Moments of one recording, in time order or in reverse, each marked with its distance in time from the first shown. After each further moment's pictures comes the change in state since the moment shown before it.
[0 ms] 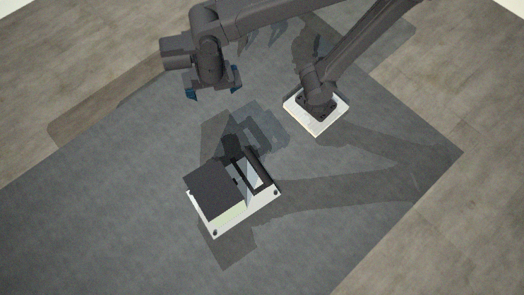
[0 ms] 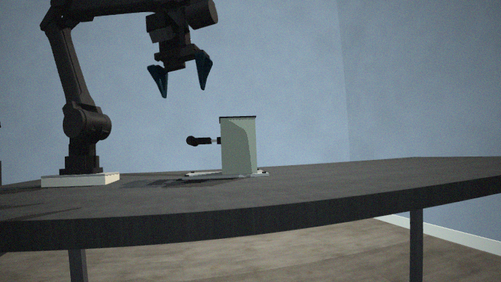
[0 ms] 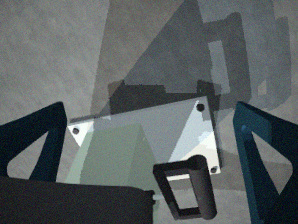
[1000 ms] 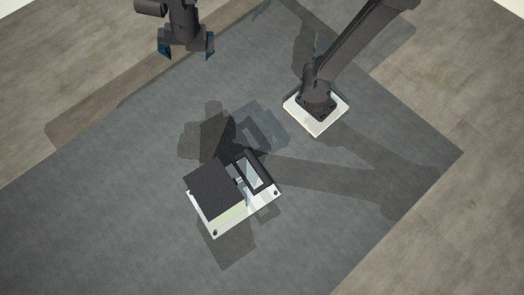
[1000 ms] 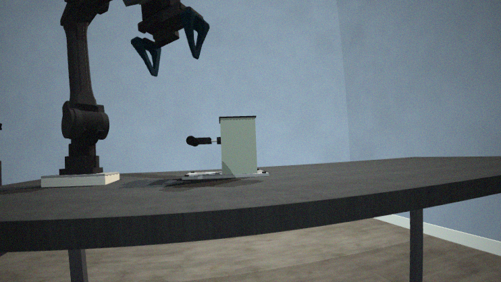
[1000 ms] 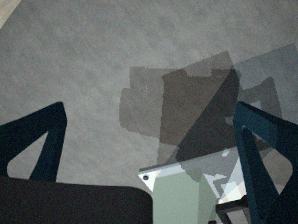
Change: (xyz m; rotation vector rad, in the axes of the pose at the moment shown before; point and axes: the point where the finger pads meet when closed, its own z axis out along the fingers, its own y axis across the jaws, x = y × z) arm -0.124 0.042 -0.014 -0.060 -0.019 0.199
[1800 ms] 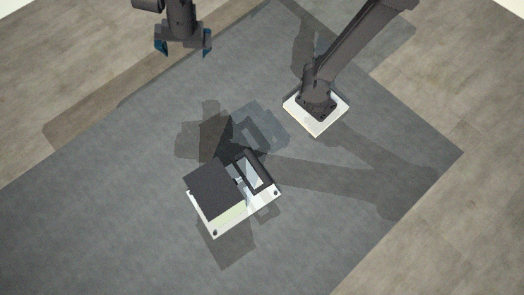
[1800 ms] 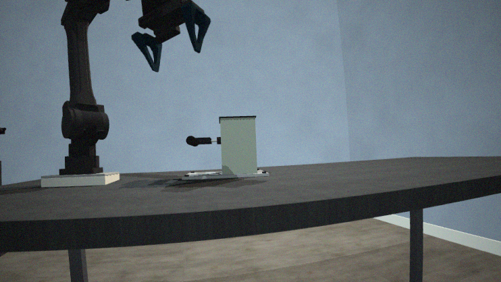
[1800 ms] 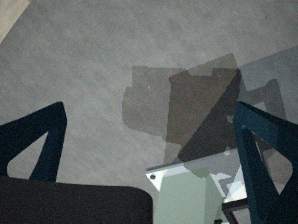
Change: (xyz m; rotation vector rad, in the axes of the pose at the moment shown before) arm -0.005 0.008 -0.006 -0.018 -0.001 0.009
